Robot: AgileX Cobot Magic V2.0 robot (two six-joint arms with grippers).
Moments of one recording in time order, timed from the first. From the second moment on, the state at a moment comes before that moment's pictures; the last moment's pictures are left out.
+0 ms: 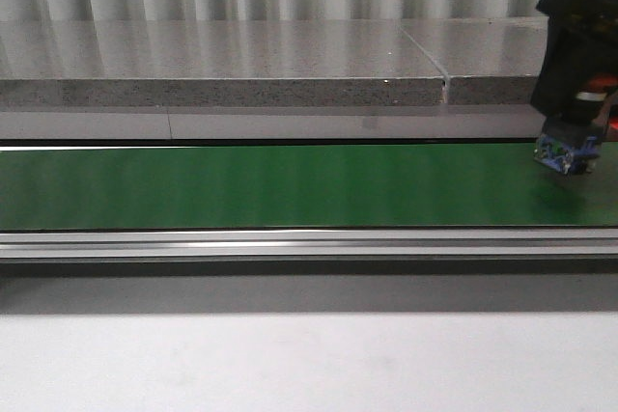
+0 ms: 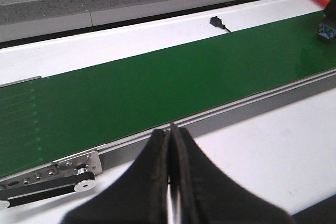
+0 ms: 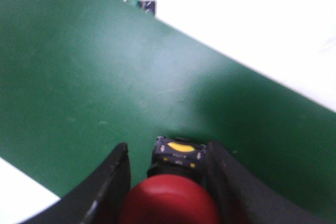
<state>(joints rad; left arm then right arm) -0.28 0.39 -0.68 -0.19 0.85 0.13 -0.01 1.67 -1.31 0.36 0.94 -0.55</state>
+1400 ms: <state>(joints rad) -0.28 0.39 -0.68 -0.19 0.85 0.13 -0.60 1.86 -1.51 0.37 0.73 -0.14</state>
